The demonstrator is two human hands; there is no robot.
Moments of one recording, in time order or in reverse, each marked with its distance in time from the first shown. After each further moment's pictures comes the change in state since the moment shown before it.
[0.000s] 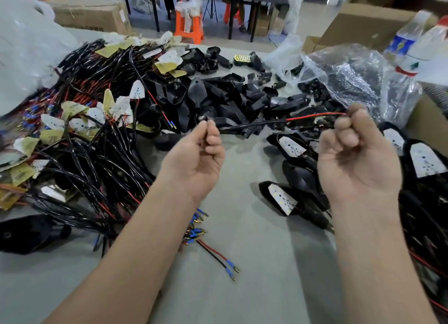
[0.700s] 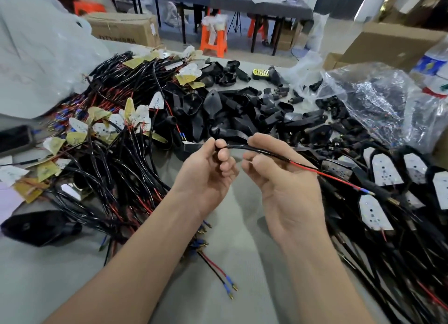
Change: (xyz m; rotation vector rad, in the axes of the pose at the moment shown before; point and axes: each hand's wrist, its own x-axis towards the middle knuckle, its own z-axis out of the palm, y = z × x) left_hand 0.007 -0.015 -0.004 0.132 -0.044 0.112; right_hand -0.029 0.075 0.018 -0.496 -0.178 0.093
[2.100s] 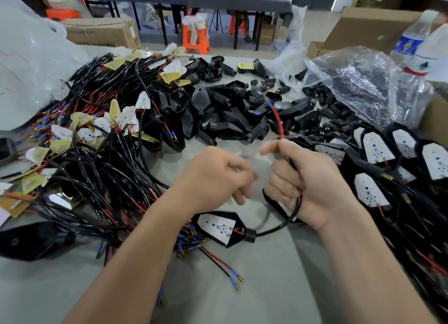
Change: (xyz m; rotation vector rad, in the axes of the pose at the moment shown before) left_hand -0.025 0.006 -0.003 1.470 -0.248 0.209; right_hand 0.009 -0.017 -0.039 0.049 -0.168 0.434
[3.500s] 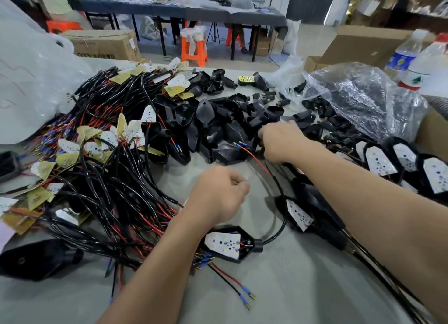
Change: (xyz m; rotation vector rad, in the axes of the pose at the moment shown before) left_hand 0.027 -0.030 0.009 0.274 0.144 -0.149; right_hand 0.131 -0.040 -0.010 -2.217 0.183 -0.220
